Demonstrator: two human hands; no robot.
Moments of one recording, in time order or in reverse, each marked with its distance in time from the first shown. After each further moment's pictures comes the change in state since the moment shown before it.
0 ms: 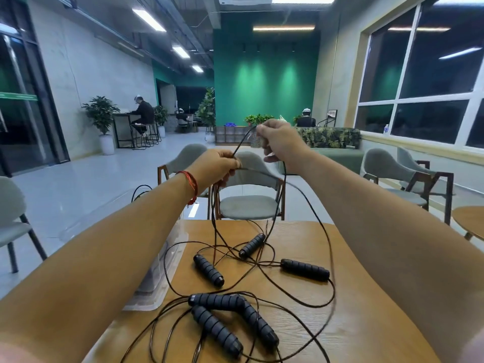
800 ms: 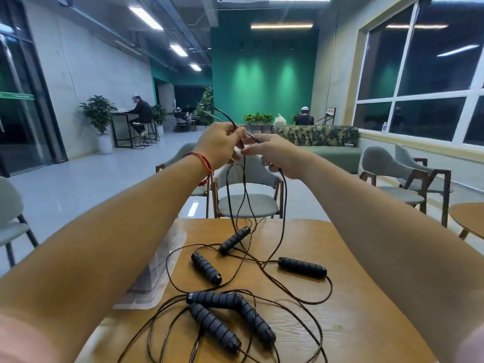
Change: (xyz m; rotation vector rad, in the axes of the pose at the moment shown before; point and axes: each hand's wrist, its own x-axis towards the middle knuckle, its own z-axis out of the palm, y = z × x) left_hand 0.014 0.042 0.003 0.131 0.183 0.214; right_hand -0.007 0.017 -0.002 -0.134 -0.255 0.054
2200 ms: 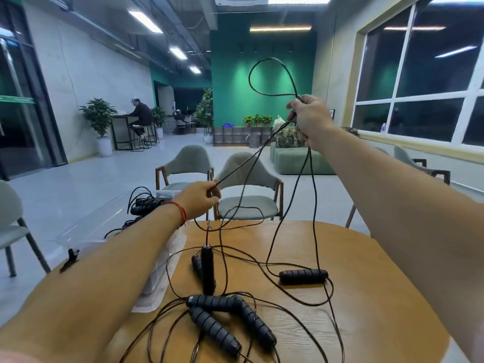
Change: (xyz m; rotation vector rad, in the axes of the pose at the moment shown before) left_hand -0.060 -0.110 0.003 0.369 -0.246 -0.115; right_hand 0.006 -0.028 -0.071 0.164 0.574 -0.055
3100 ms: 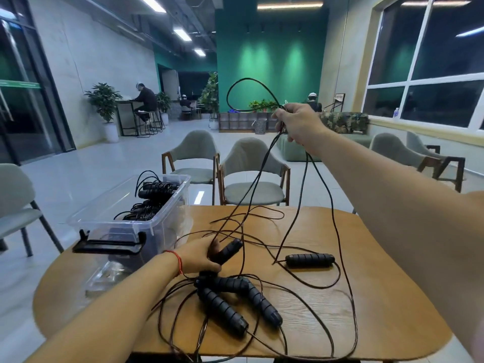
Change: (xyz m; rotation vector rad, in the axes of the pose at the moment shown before) left_hand -0.097 -0.074 0.100 -0.088 -0.471 -0.182; right_hand -0.027 0.031 0.034 -0.187 -0.200 -0.031
